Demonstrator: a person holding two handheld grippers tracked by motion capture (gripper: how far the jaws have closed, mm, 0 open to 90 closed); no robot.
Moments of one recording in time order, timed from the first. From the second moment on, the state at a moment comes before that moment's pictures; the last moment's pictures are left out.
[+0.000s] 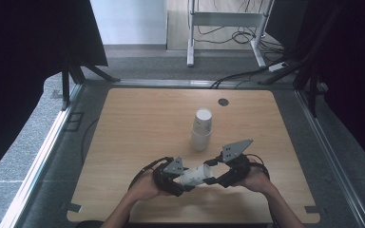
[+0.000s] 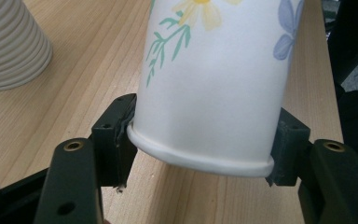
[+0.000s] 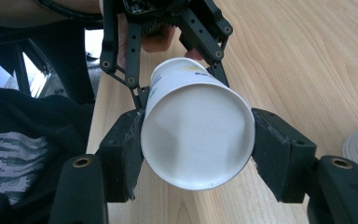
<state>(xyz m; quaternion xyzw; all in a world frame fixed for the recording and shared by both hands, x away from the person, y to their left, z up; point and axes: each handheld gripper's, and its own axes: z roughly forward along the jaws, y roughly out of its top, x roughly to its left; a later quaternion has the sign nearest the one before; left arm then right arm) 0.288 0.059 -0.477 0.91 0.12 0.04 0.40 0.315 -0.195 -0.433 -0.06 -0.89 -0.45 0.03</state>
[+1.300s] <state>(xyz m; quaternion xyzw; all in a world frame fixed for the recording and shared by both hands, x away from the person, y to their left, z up) 0.289 0.027 -0.441 0.97 0.05 0.12 0.20 0.309 -0.153 -0.431 -0.02 -0.97 -0.25 -0.05</state>
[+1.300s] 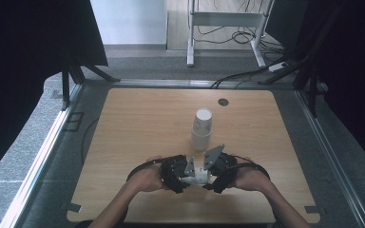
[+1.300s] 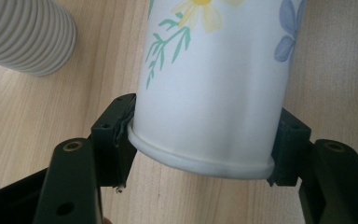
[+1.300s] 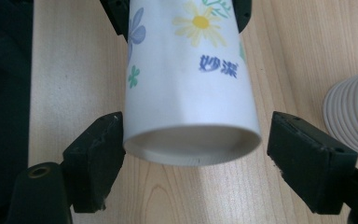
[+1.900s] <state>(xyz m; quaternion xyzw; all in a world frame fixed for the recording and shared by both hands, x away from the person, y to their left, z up) 0.287 0.019 -0.439 0.98 0.02 0.14 0.17 0.307 -0.143 -0.443 -0.02 -0.97 -0.22 -0.04</state>
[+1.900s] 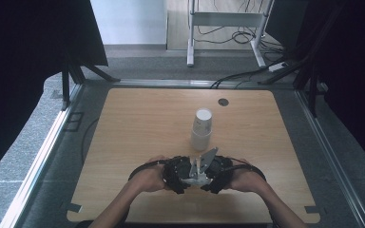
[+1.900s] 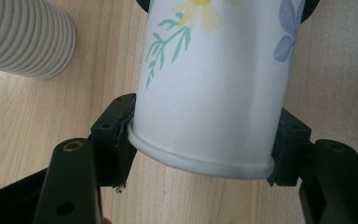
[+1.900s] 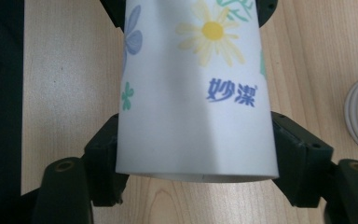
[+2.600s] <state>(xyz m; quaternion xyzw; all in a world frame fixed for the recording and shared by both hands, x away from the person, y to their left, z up) 0.291 0.032 -0.435 0.97 0.06 0.10 0.23 0.305 -0.149 -0.436 -0.03 -0.97 -0.25 -0.03</state>
